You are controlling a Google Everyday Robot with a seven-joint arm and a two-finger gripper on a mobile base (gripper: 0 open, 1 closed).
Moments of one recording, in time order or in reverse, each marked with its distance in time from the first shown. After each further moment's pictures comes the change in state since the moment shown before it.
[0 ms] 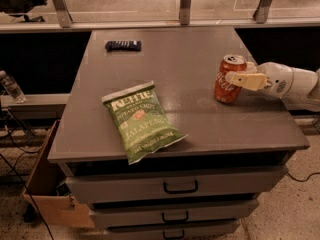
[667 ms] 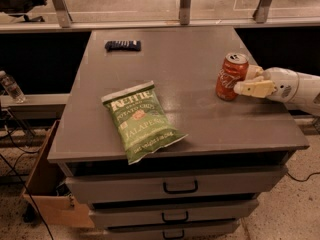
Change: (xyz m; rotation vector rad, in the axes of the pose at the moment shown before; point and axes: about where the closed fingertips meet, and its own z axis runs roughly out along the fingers) arm 0.006 0.001 -0.020 0.038 0.011 -0.010
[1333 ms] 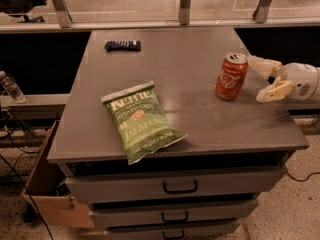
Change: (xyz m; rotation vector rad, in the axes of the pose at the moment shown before) arm -0.012 0.004 -0.032 0.067 0.085 -0.107
